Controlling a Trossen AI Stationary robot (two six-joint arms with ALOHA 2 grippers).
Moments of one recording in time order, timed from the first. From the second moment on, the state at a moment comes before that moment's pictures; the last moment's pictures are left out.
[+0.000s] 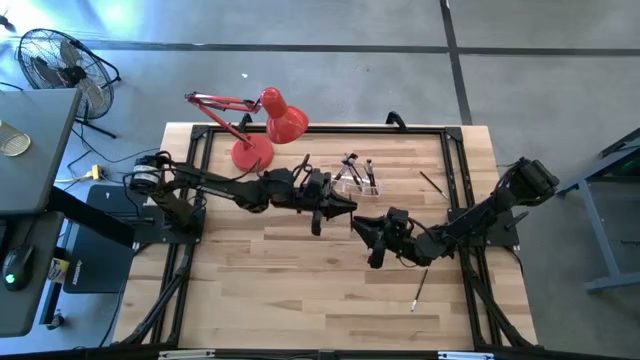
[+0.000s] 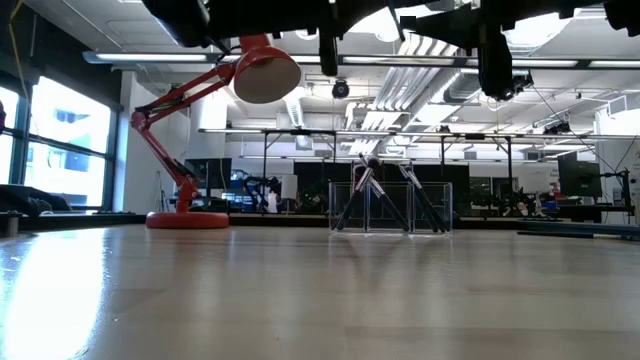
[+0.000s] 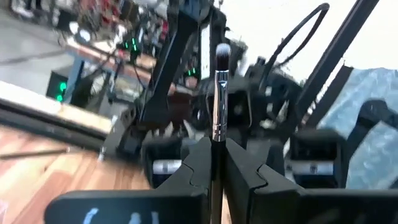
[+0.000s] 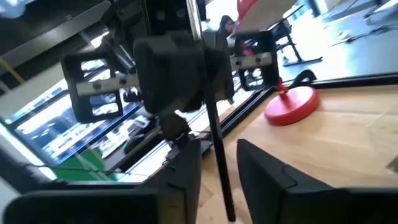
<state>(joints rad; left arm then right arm) 0.00 1.67 0.99 0.81 0.15 -0.46 0.52 1.49 0.58 1.00 0.97 0.57</state>
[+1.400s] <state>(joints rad) 0.24 1.86 0.99 0.67 -0.29 -0.14 0.07 1.06 0.03 0.72 0.22 0.67</state>
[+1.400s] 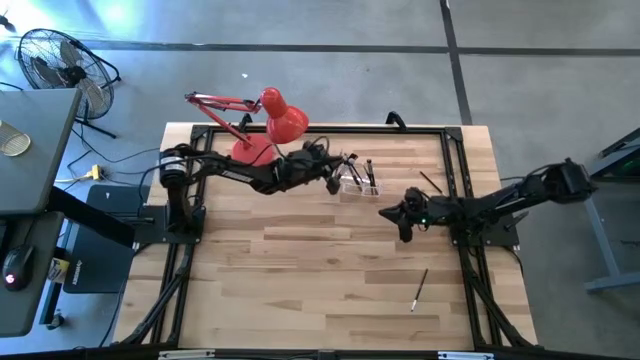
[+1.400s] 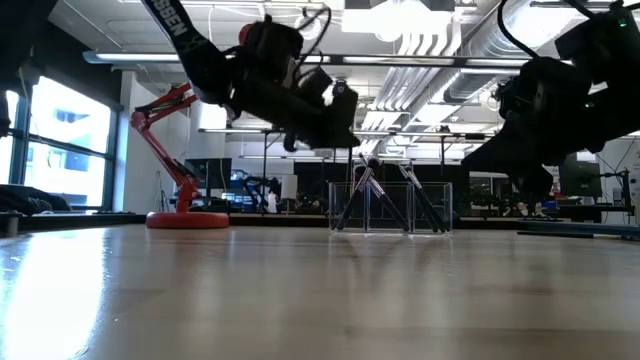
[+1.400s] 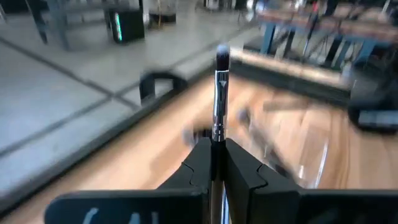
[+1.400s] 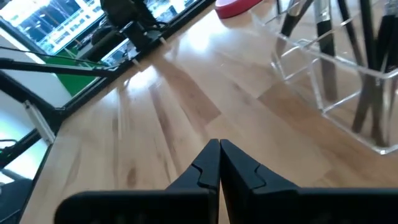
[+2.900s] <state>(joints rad) -0.07 1.75 1.22 -0.18 -0.41 -0.28 0.15 1.06 0.36 0.29 0.48 0.58</state>
